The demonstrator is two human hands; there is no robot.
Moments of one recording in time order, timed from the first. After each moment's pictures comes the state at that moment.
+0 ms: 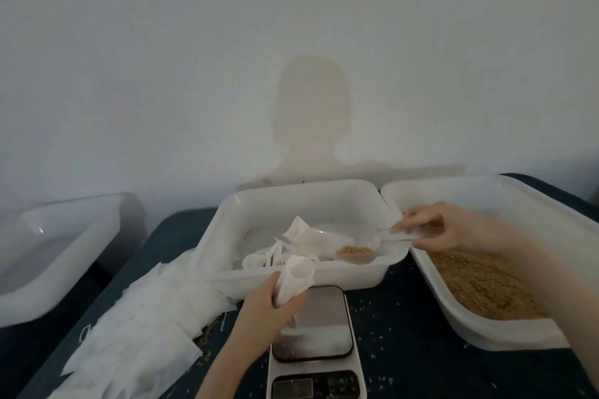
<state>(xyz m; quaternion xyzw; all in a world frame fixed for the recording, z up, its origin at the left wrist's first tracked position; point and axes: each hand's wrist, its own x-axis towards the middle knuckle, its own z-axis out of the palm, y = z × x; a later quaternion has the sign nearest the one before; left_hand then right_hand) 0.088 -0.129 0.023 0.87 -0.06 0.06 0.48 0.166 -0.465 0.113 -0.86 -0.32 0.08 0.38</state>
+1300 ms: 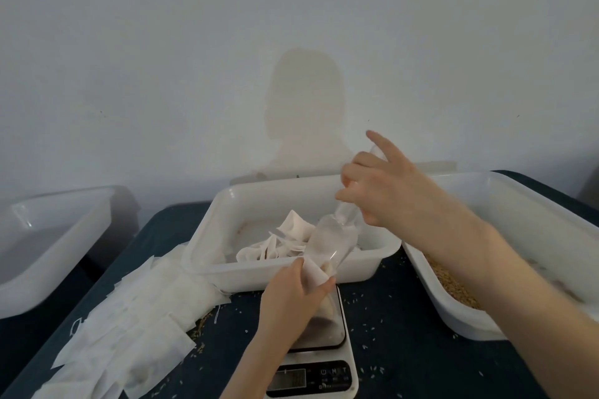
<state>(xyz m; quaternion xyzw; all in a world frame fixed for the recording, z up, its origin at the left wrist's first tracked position) 0.107 -0.178 0.013 0.95 0.00 0.11 0.30 0.098 -0.354 0.189 -0.87 -0.30 -0.31 -0.24</state>
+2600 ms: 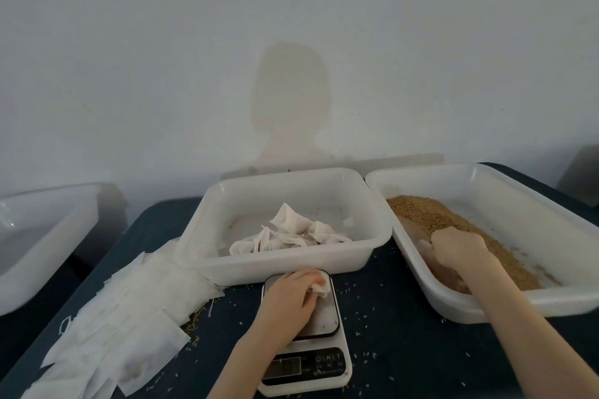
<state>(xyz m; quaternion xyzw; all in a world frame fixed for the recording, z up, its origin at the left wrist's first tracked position) 0.109 -0.164 -0.013 0.95 -0.21 0.09 0.23 0.155 -0.463 0.055 -0.99 0.10 0.09 -0.05</state>
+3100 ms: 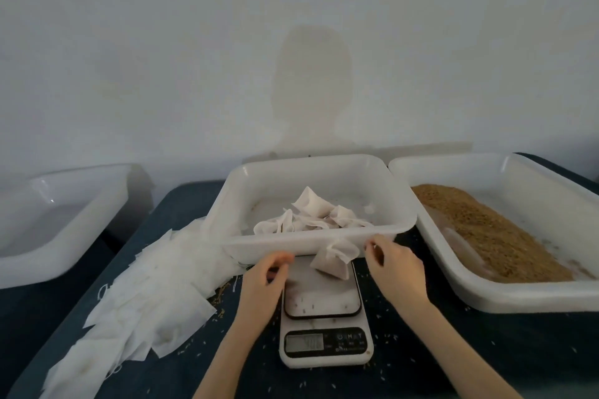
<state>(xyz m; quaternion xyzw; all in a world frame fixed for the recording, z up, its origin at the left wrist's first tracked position) 0.092 -0.105 -0.024 0.86 -0.04 0.16 0.49 0.117 -0.341 -0.013 -0.94 -0.04 -0.22 0.26</state>
